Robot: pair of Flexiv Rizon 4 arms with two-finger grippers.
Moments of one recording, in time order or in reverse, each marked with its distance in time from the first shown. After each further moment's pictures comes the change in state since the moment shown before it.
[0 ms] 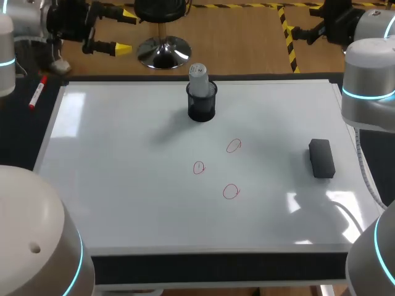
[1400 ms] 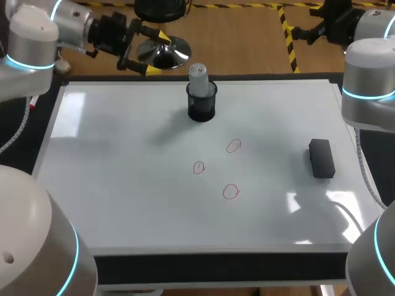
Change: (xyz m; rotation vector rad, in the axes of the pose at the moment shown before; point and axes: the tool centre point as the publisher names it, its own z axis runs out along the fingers) left arm -0.009 0.066 0.083 -0.072 0.135 0.158; right arm 0.000 0.000 0.000 0.000 0.000 0.000
